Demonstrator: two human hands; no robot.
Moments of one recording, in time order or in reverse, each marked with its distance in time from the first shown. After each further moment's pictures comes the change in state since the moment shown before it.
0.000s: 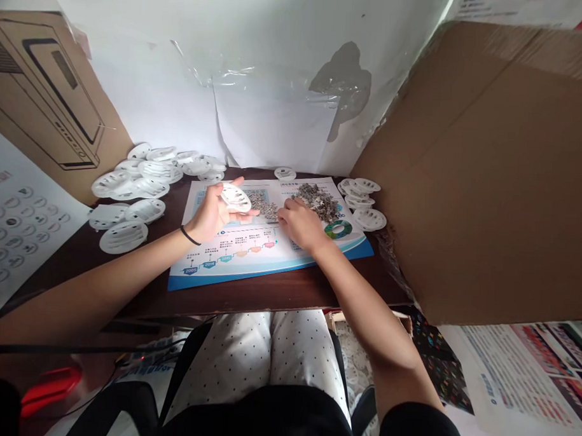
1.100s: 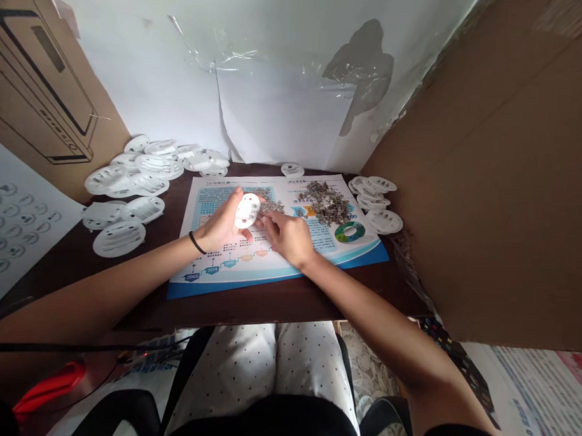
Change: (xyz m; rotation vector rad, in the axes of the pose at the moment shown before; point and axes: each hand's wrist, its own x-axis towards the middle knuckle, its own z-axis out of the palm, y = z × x) left_hand -0.003 -0.016 0.003 0.130 -0.097 -0.075; right_hand 0.002 -0.039 0.032 0.423 0.177 0.186
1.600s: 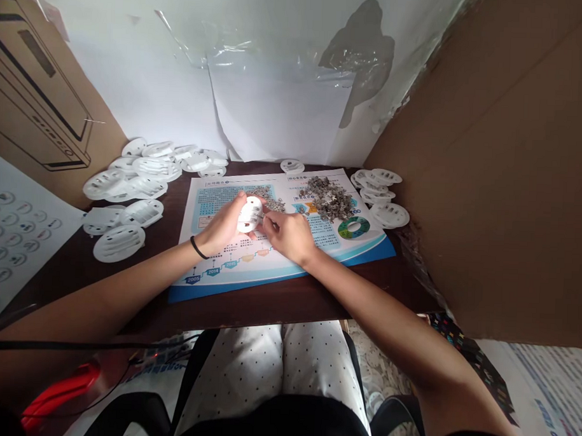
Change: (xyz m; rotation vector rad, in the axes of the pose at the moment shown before) left_hand -0.004 0.000 0.006 0.154 -0.016 0.060; right_hand 0.001 -0.001 0.004 0.055 0.008 -0.017
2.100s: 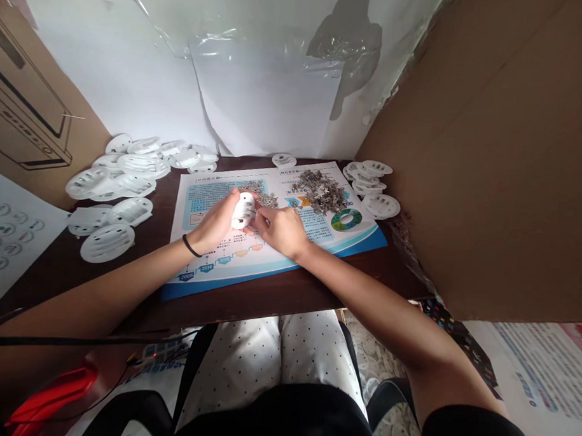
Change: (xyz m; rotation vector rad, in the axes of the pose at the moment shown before) left_hand 0.000 -0.001 0.003 0.021 -0.008 0.012; right_hand 0.000 -0.003 -0.001 -0.113 -0.041 0.013
